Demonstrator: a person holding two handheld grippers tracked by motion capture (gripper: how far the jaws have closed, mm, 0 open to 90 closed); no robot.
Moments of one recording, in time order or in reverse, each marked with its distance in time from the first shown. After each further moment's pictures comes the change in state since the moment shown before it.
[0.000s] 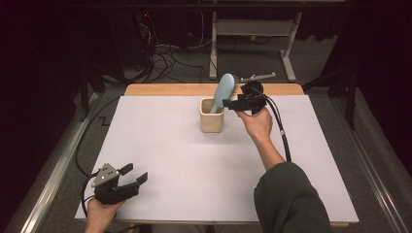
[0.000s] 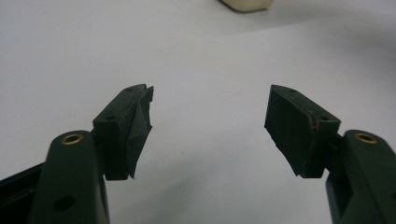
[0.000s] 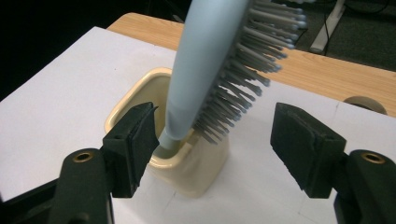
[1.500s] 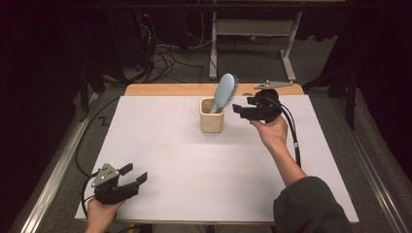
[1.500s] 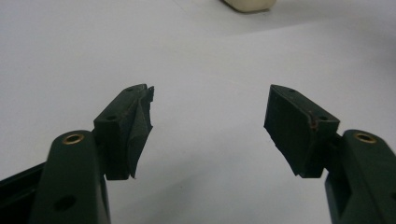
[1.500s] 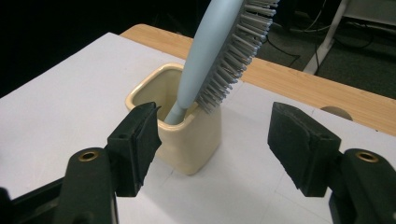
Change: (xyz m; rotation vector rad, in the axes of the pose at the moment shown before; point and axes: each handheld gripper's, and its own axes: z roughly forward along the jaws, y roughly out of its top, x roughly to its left) left arm 0.000 0.000 0.000 -0.003 0.006 -0.009; right arm 0.003 -0.022 -0.050 -0.087 -0.002 -0.086
